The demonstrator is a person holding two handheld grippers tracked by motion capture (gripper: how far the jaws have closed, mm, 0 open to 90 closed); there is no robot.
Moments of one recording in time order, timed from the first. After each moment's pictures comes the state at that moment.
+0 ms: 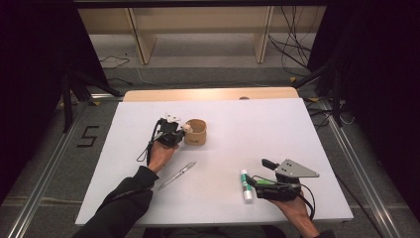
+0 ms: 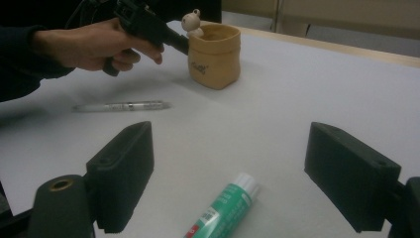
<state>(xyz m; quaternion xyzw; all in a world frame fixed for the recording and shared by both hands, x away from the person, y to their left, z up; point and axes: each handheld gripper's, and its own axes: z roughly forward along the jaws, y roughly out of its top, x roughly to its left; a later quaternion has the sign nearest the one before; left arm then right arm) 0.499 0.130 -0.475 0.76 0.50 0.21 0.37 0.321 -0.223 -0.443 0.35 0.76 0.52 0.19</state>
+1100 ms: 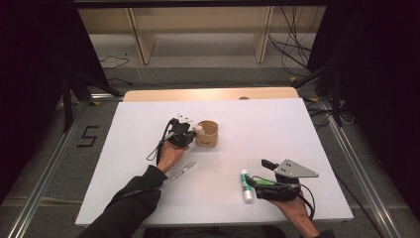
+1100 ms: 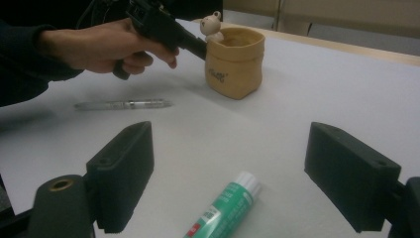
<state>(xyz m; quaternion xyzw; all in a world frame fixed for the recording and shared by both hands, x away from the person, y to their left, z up) 0.499 0.100 -0.472 0.78 0.47 0.20 0.38 0.320 -0.222 -0.444 0.35 0.76 0.52 0.19</state>
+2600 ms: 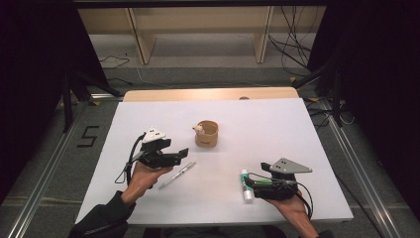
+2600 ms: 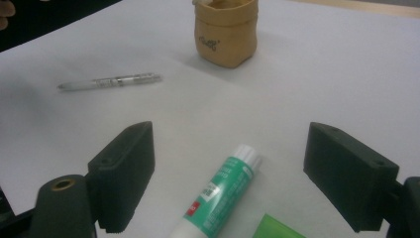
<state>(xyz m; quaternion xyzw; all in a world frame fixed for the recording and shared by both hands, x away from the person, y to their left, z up) 0.389 0.155 -0.415 0.75 0.44 0.16 0.46 0.325 -0.216 -0.445 0.39 0.78 0.46 0.17</state>
